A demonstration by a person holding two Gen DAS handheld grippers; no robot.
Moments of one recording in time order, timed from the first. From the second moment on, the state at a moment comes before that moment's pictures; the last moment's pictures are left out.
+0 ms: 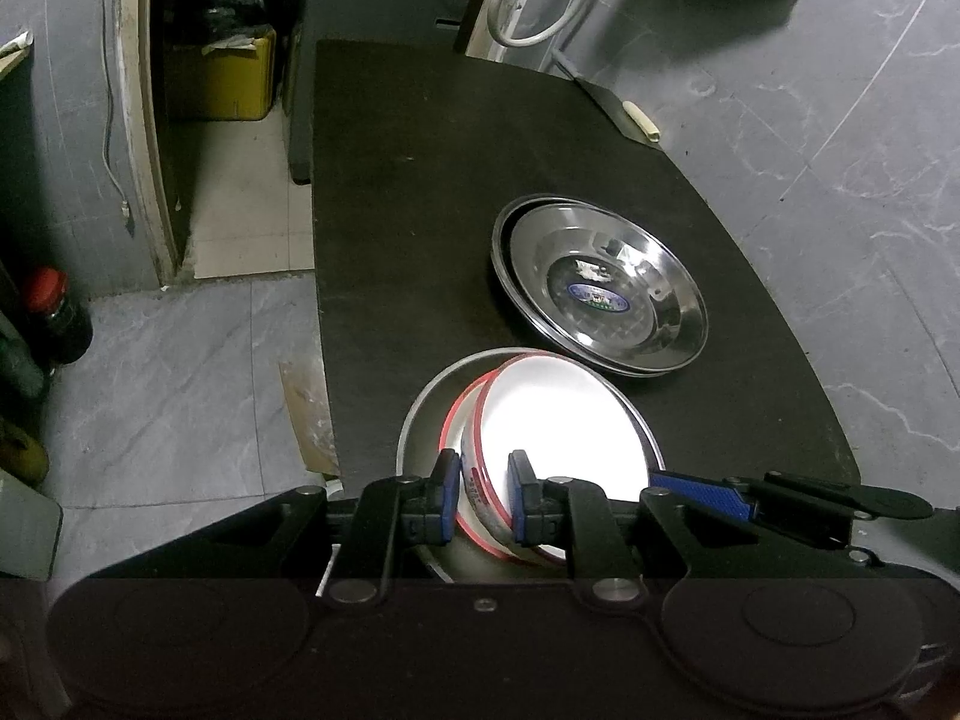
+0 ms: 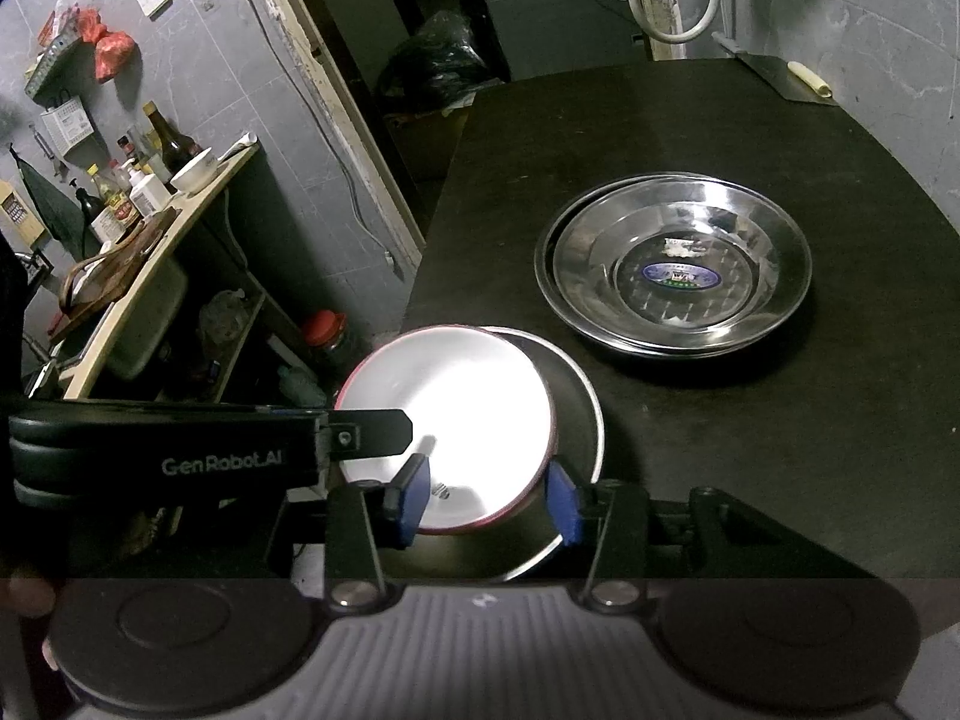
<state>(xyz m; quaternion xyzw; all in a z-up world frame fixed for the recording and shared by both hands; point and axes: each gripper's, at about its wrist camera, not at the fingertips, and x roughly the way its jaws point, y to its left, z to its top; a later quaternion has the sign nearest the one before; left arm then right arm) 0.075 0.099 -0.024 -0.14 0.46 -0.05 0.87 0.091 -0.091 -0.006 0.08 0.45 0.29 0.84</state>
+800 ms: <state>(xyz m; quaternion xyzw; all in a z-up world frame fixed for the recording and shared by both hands) 0.070 0.110 -0.020 -0.14 0.45 -0.06 0.88 0.091 -0.089 -0.003 0.08 0.45 0.28 0.84</state>
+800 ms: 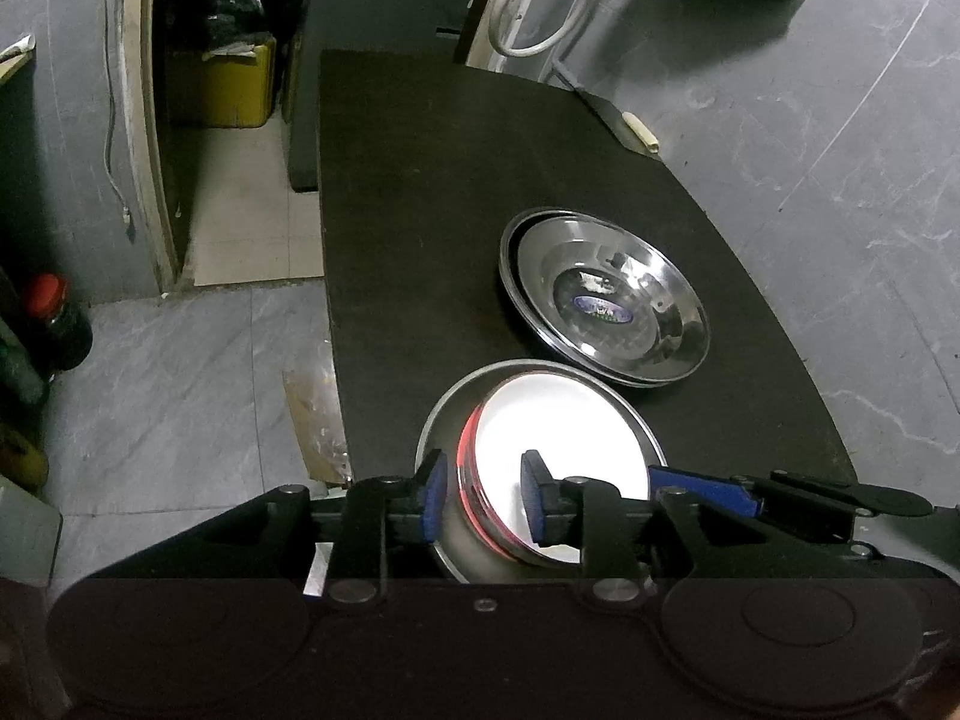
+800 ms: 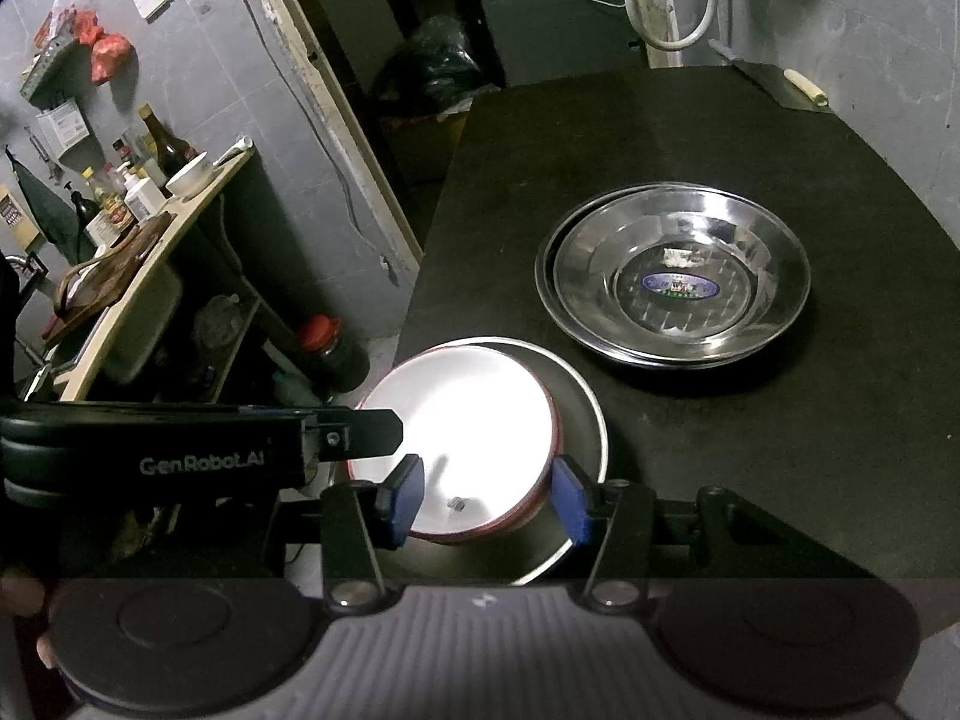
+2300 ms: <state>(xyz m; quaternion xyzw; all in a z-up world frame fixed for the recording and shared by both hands) 0.052 0.157 -0.005 -0.17 0.39 -0.01 0.90 0.088 -0.086 0.024 0.06 0.40 0.22 0.89</state>
